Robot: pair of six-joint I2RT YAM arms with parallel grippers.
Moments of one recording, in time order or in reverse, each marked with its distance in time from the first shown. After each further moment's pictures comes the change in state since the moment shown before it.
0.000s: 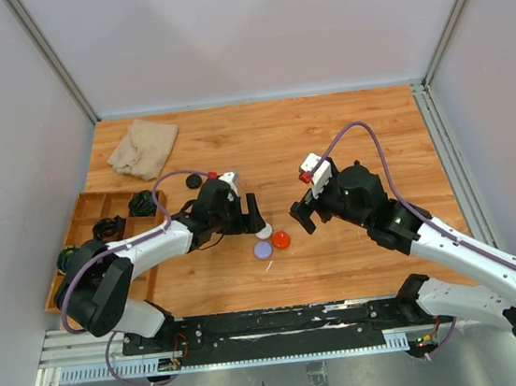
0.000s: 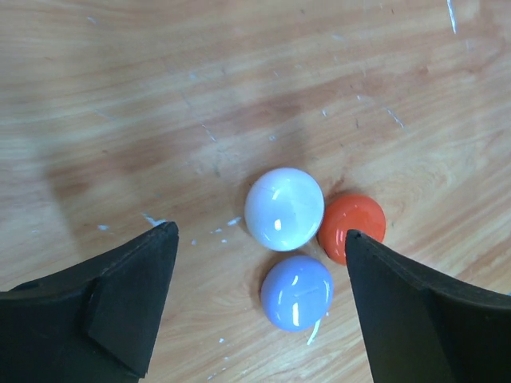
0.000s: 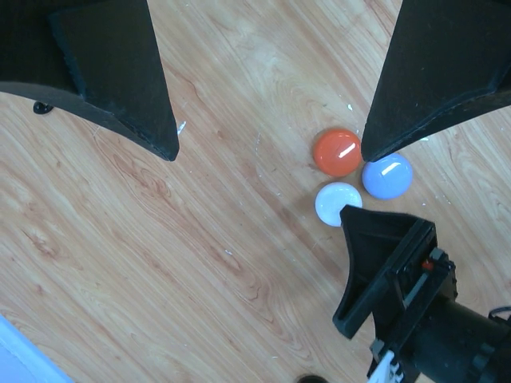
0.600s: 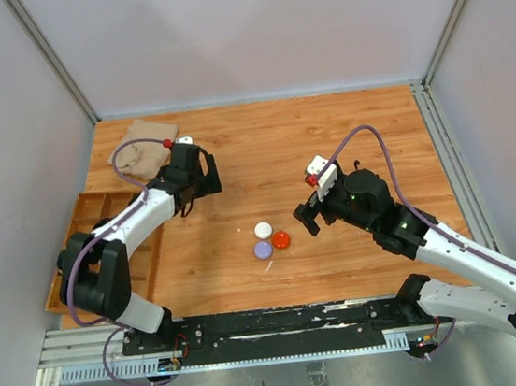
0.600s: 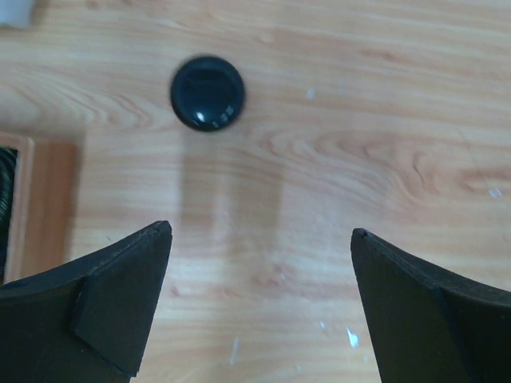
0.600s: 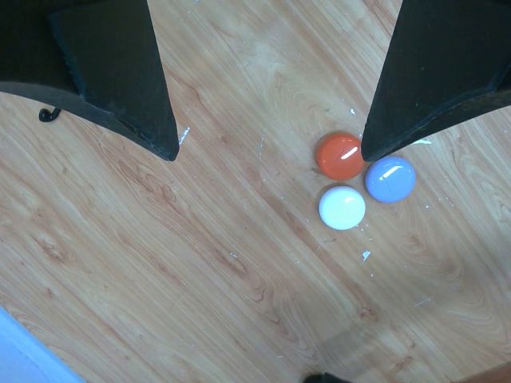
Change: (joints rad) left arm 0.241 0.024 0.273 -0.286 -0.392 0.127; right arm 0.000 -0.061 -0.037 0.002 0.017 0.000
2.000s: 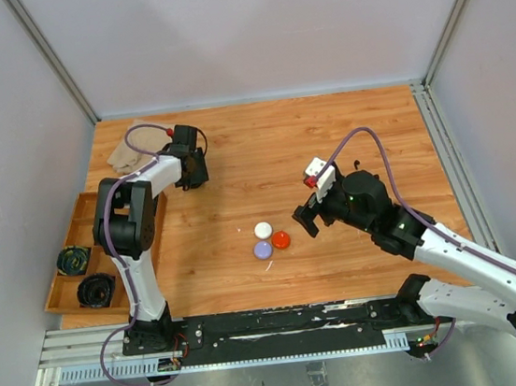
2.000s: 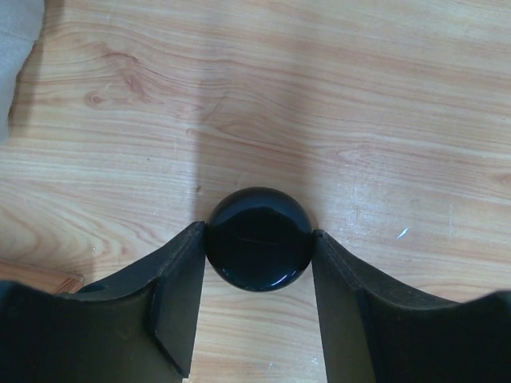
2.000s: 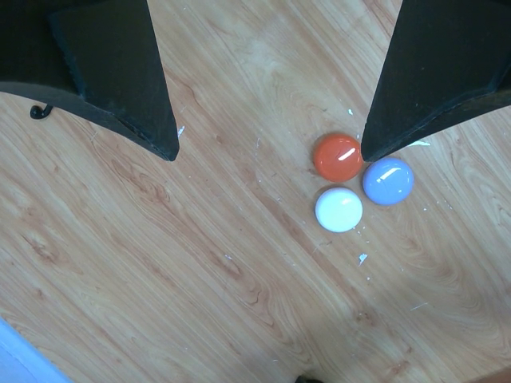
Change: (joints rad) left arm 0.158 0.503 0.385 -0.083 0.028 0.102; right arm 0.000 0.006 -0.020 0.021 -0.011 0.000
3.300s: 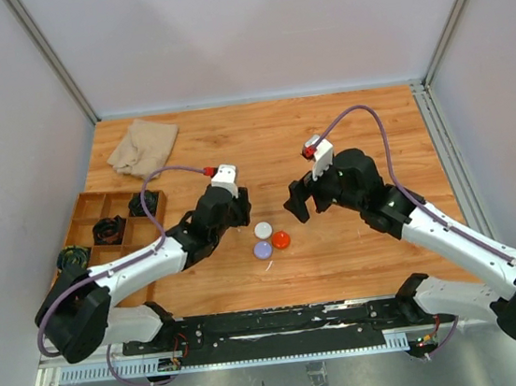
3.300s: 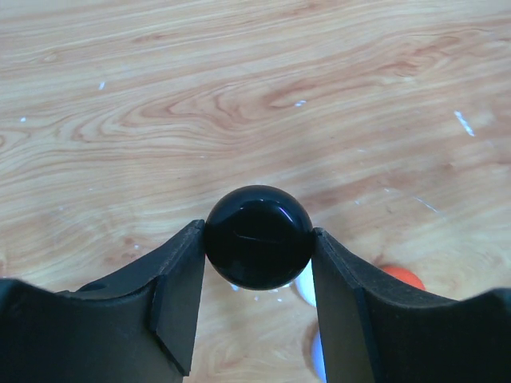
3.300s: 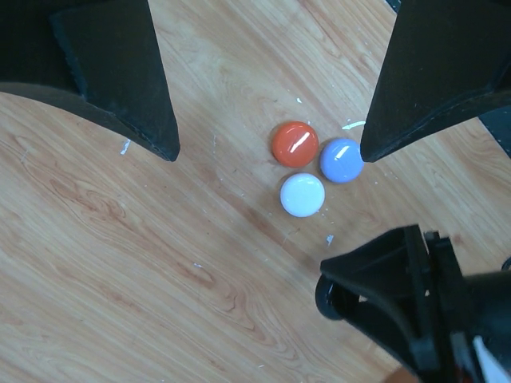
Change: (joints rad) left arm -0.509 -0.680 -0.669 0.461 -0.109 -0.018; right arm -0.079 0.149 0.148 -0.084 -0.101 0.228
